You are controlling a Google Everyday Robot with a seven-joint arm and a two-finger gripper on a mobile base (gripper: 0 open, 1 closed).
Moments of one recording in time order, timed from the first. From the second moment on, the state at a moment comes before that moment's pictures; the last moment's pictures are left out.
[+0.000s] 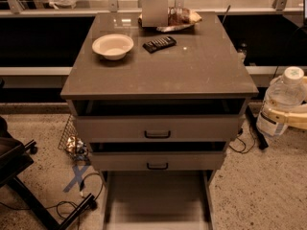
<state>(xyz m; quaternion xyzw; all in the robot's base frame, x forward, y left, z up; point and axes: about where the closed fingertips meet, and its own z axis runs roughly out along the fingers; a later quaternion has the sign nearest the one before) 0.436 -0.257 0.933 -0.48 0.64 0.19 0.57</state>
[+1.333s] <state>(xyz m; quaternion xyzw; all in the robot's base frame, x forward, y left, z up) 0.443 -0.131 0.741 -0.46 0.58 0.26 0.62</state>
